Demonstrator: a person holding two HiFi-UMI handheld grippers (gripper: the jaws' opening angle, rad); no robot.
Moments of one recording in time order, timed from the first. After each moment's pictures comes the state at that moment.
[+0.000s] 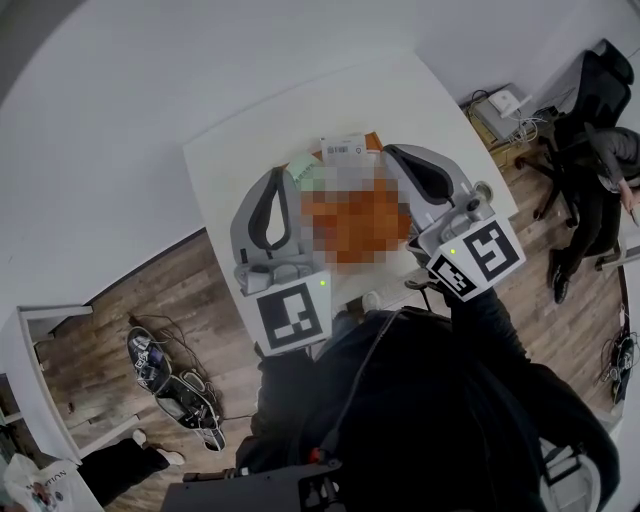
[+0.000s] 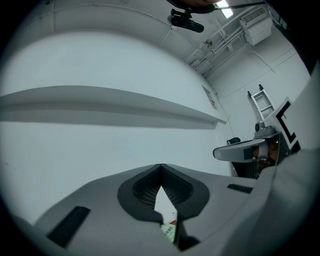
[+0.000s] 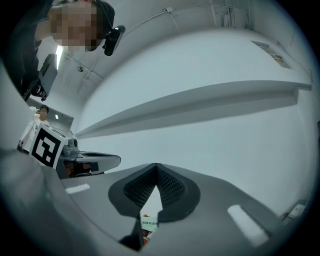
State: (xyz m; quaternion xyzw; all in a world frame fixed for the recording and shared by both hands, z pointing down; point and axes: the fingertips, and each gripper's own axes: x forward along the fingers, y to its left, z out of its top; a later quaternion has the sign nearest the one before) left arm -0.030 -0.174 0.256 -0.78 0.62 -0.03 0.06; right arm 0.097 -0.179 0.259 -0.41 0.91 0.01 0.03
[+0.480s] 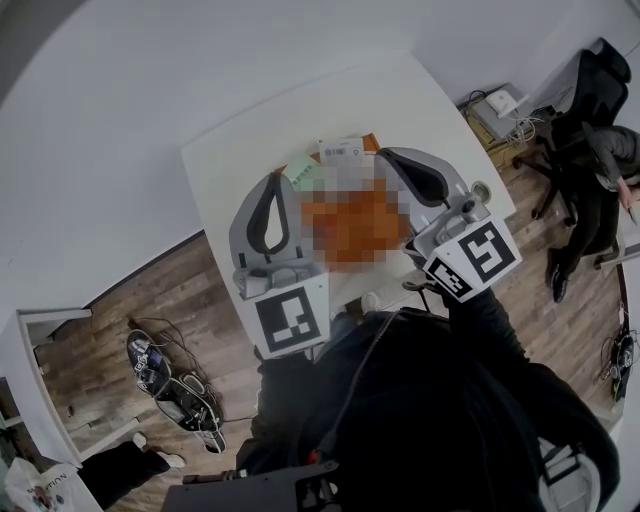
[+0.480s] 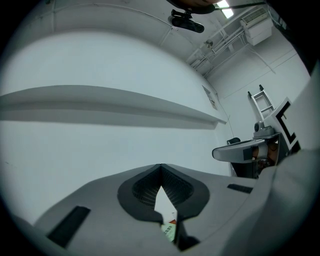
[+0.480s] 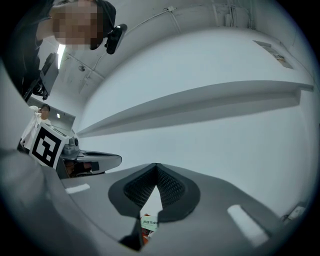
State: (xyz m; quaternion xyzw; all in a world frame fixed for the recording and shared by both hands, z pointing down) left arm -0.031 -0.172 0.258 -0.78 0.62 -0.03 0.06; right arm 0.093 -0.177 0.261 -0.40 0.92 0.01 0.03
